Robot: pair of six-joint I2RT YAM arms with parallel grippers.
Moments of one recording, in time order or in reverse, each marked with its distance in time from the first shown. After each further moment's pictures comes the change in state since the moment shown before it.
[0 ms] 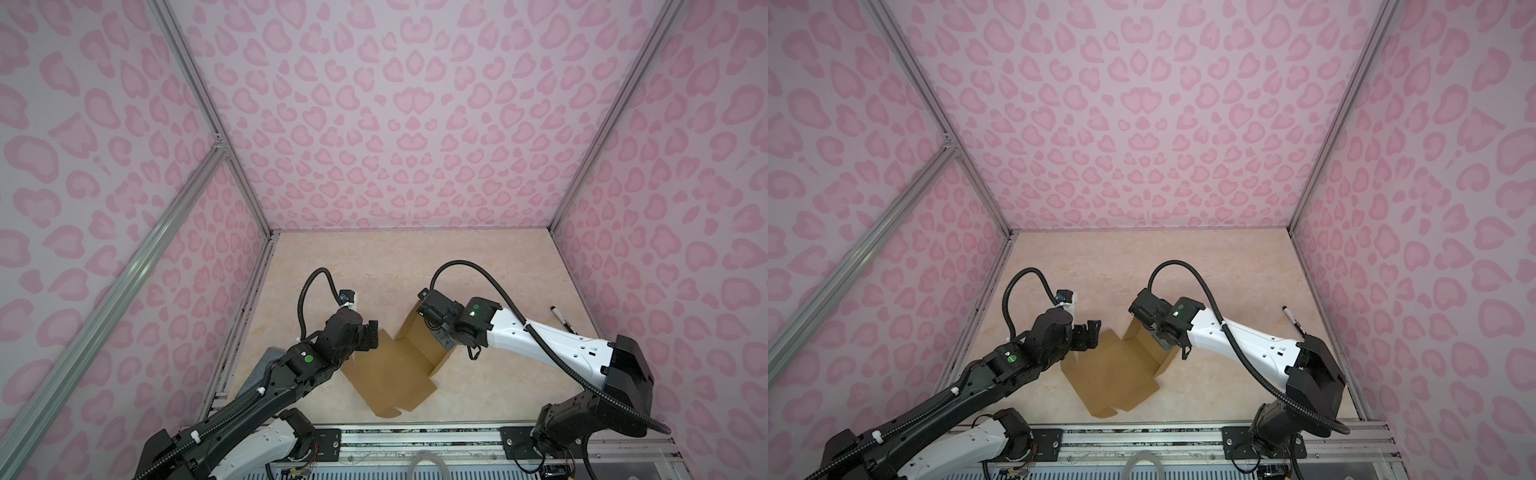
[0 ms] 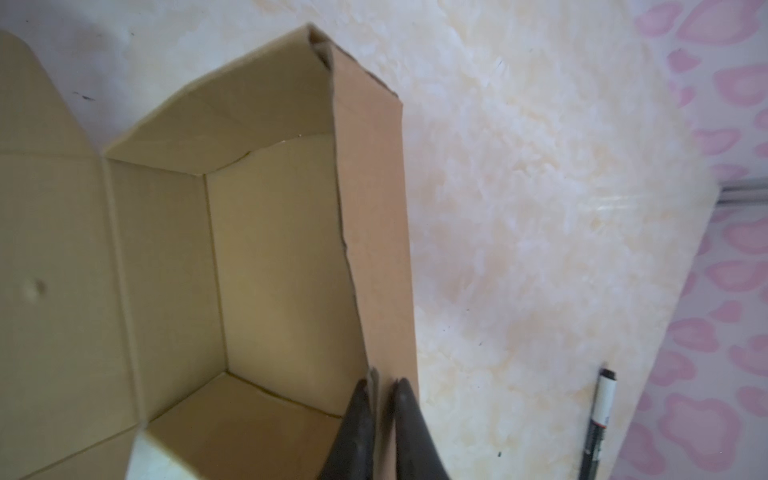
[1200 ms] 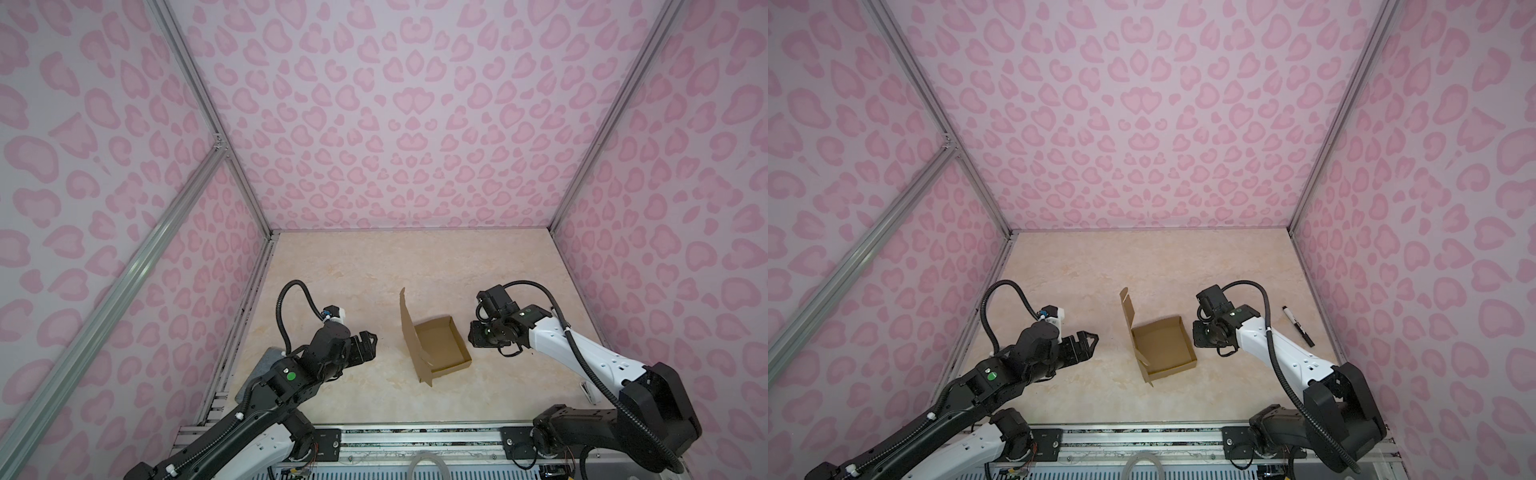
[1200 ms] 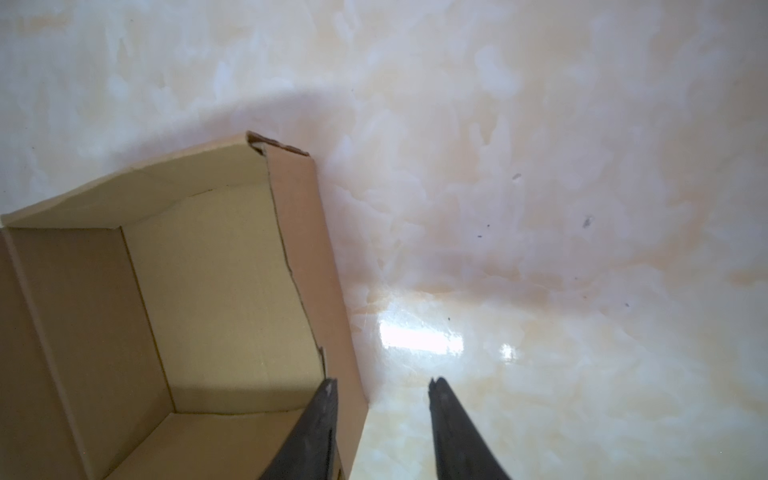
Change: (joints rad) left arm 0.000 -0.160 -0.092 -0.119 0.208 -0.377; right arm -0.438 -0.203 -0.399 0.263 -0.465 0.249
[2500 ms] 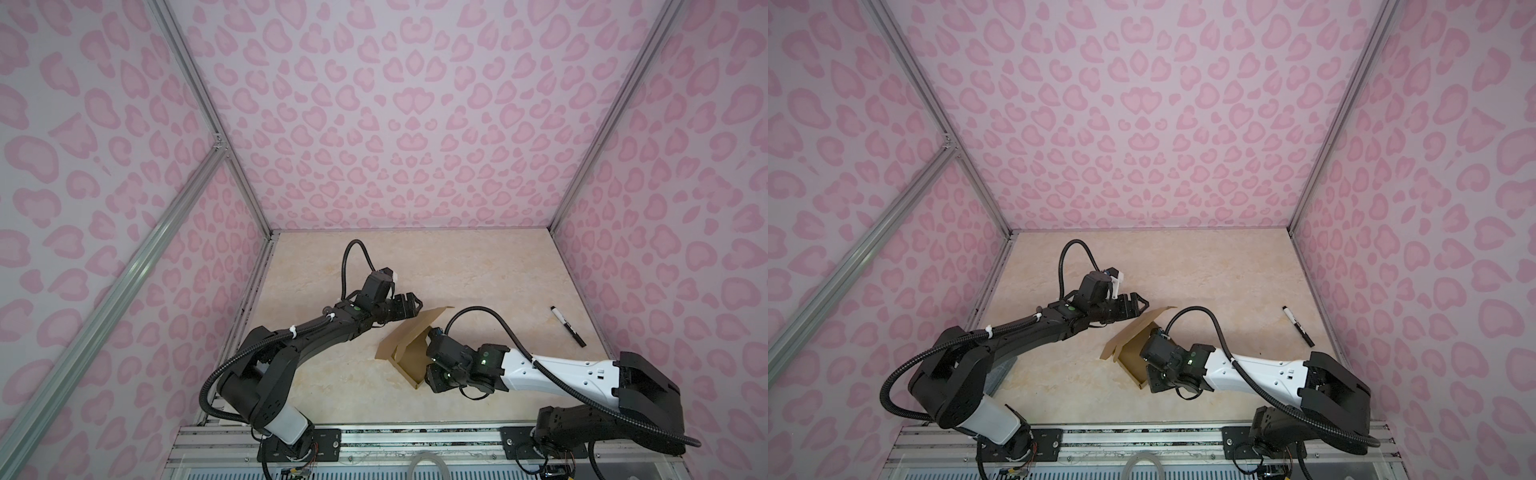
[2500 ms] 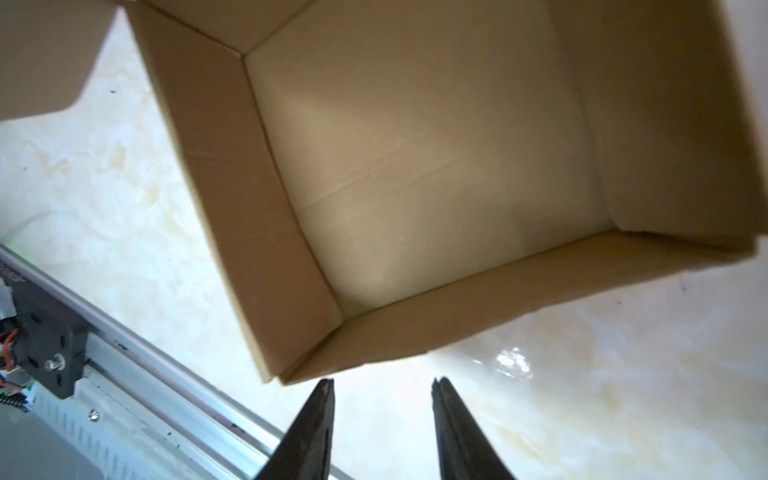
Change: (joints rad) left arm 0.117 0.816 0.391 0.469 0.374 0.161; right arm 0.635 0.034 -0.039 0.163 0.076 0.348
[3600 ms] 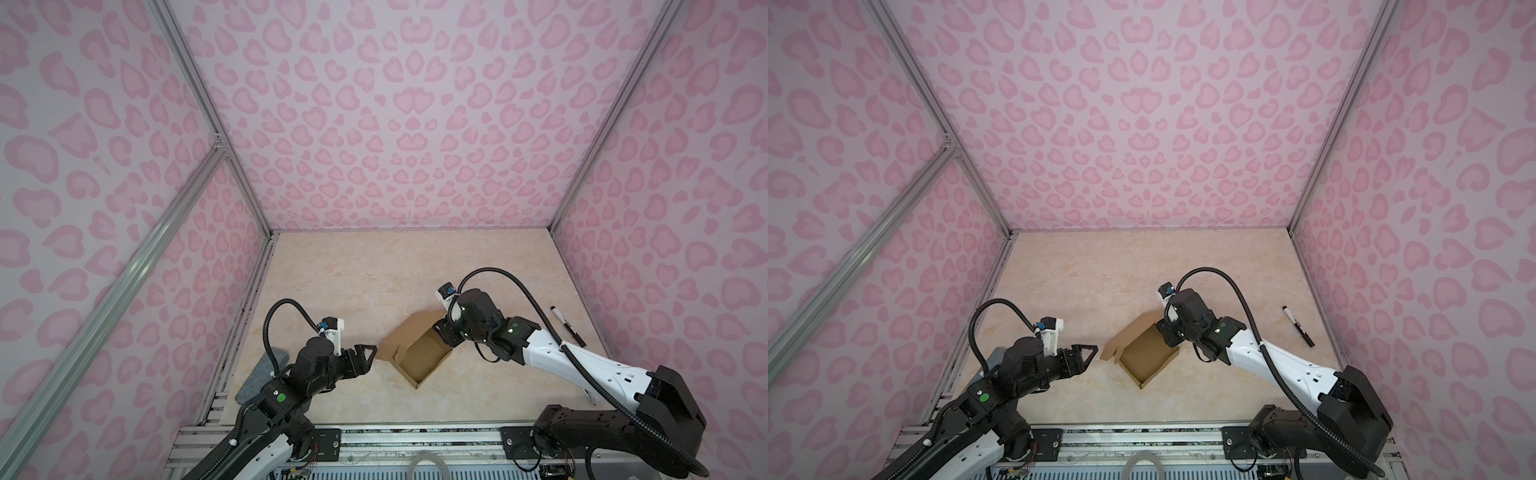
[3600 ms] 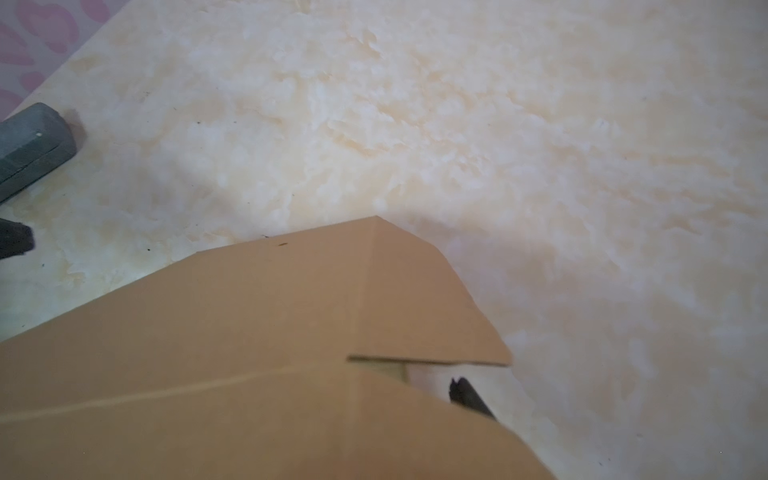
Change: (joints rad) left arm -0.039 -1.075 -0.595 -0.373 -0.167 -0.105; right arm -0.338 -0.093 0.032 0.228 -0.011 -0.631
